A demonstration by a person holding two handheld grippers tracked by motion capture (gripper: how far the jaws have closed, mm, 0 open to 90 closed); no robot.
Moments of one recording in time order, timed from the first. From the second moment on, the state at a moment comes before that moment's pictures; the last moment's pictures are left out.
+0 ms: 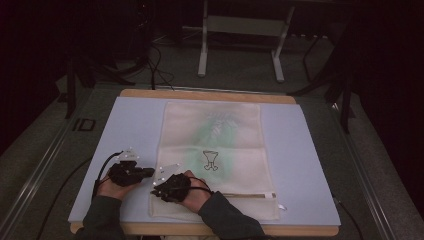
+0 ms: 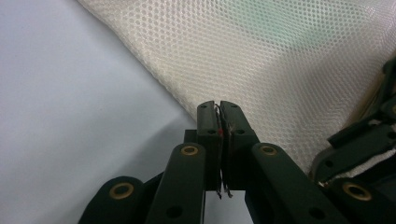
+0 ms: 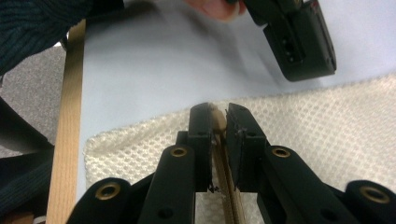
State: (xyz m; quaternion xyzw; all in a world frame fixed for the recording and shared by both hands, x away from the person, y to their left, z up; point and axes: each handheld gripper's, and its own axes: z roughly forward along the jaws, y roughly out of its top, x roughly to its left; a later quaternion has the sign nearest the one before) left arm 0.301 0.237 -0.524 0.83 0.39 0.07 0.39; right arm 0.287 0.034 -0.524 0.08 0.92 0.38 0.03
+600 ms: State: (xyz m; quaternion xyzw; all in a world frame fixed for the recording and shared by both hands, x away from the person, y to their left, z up) left arm 0.301 0.225 -0.528 0.85 0.37 0.03 0.37; right arm 0.291 0.039 -0.531 0.09 0.93 0.37 0.01
